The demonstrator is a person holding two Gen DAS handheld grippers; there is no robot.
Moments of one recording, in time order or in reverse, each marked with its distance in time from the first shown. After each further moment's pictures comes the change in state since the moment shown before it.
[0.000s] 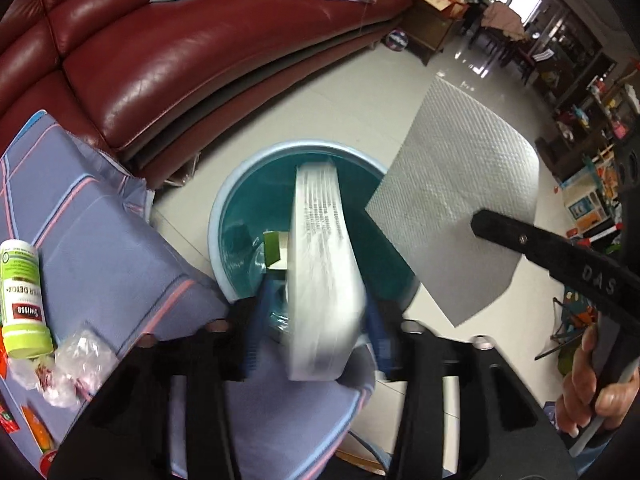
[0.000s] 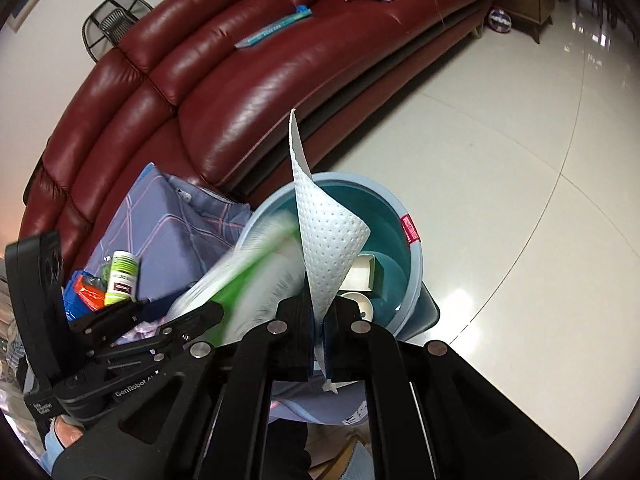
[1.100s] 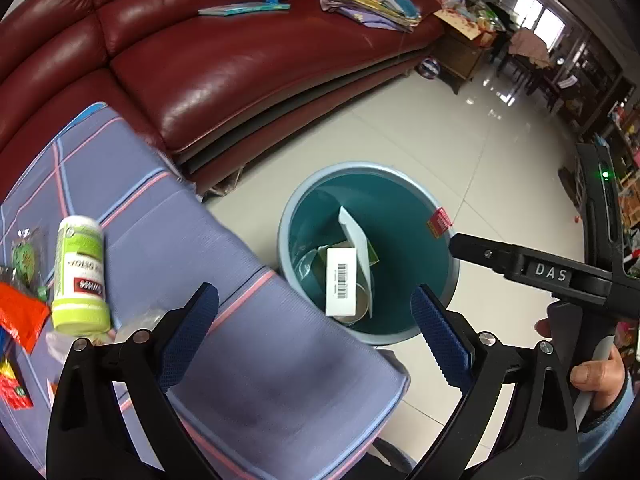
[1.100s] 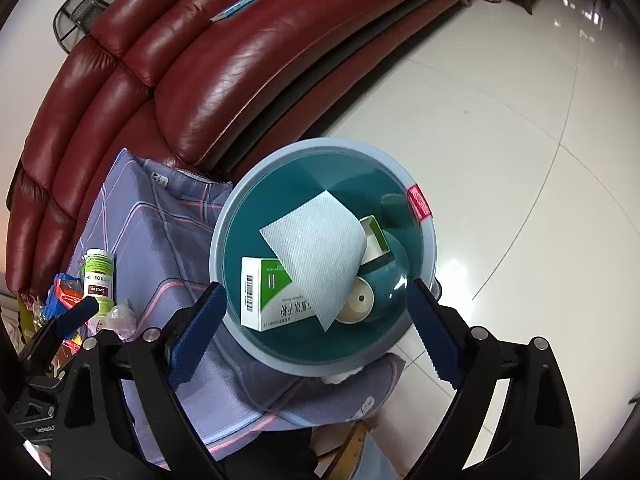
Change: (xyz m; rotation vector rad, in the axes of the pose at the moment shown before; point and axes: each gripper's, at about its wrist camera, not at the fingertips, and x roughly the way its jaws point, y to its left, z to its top) left arm -0.049 0.046 -0.028 -0.078 -0.085 0.082; right arm 0.043 0.000 0.001 0.058 0.101 -0.046
